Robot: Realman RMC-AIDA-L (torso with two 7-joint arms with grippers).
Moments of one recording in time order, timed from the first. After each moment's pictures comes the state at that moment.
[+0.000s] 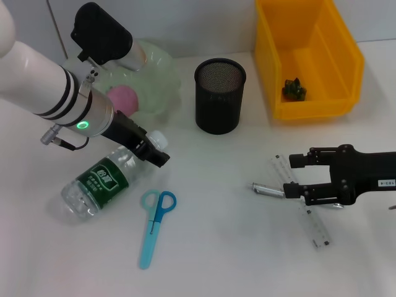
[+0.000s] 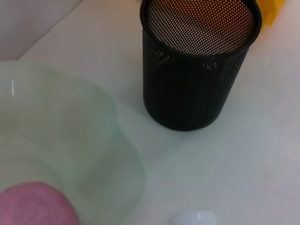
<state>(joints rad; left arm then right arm) -0.91 -2.08 1.35 0.75 2.48 1.12 -2.26 0.45 1.98 -0.72 -0.67 -2.01 -1.68 1.41</state>
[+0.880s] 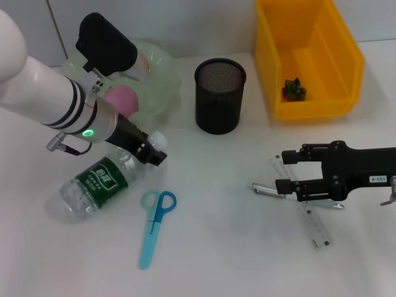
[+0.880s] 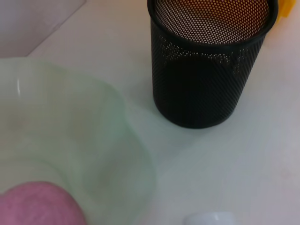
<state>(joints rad) -0.89 -2.08 1.44 0.71 2.44 1.00 -2.27 0.46 2.00 -0.72 -0.67 -2.01 -1.66 1.41</state>
